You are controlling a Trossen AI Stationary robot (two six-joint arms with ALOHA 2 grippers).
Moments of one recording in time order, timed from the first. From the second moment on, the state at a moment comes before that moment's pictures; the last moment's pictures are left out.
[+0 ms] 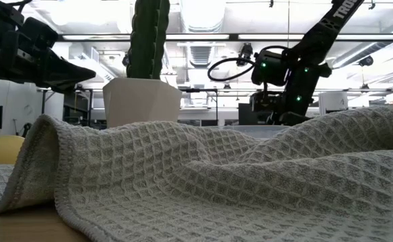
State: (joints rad) left arm 0.11 0.16 0.01 0.04 0.00 0.04; right arm -0.34 1.63 0.76 -0.31 0.00 -0.21
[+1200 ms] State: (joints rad) left arm 0.11 0.16 0.01 0.04 -0.01 0.04; right arm -0.34 1.63 0.76 -0.34 -0.01 -0.24
